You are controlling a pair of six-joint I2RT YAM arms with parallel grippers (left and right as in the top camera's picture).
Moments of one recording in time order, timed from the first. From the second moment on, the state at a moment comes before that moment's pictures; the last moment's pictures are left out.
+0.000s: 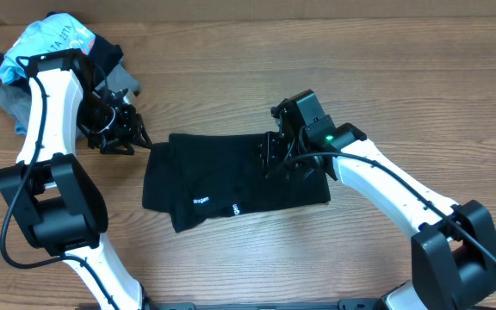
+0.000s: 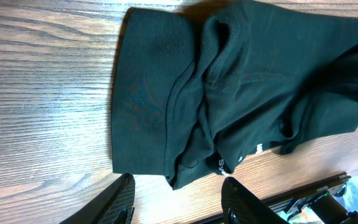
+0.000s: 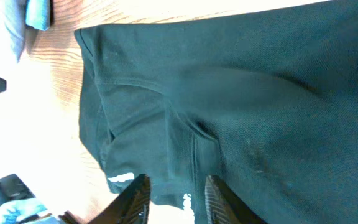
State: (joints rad) left arm 0.21 2.06 1.78 -1.52 0.36 0.09; right arm 0.50 1.71 1.16 -0.50 -0.45 0.61
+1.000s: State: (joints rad) left arm 0.21 2.06 1.52 -1.27 0.31 0.09; right arm 0.27 1.67 1.16 -0.82 -0.33 0.57
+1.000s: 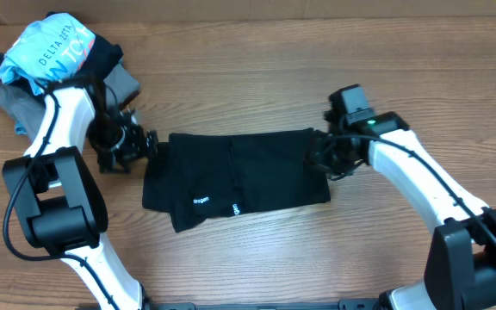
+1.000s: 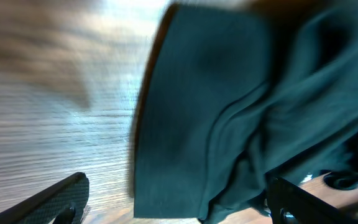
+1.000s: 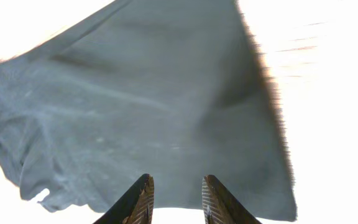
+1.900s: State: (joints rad) left arm 0.14 1.99 1.20 -0.97 0.43 0.24; right arm 0.16 1.67 1.16 -0.85 -0.34 0.47
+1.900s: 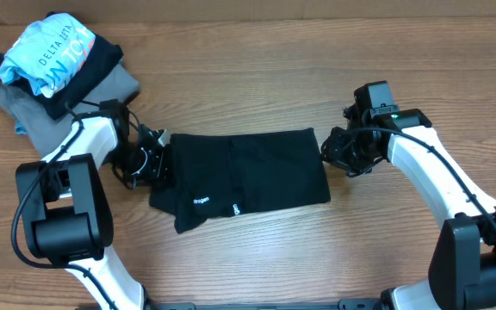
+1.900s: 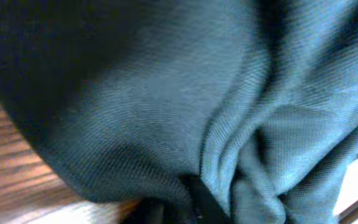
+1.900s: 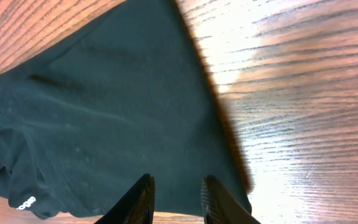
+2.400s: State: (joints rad) left arm 0.23 2.07 1.39 -1.35 0.30 0.15; right arm 0.14 1.67 1.16 -0.88 -0.34 0.46
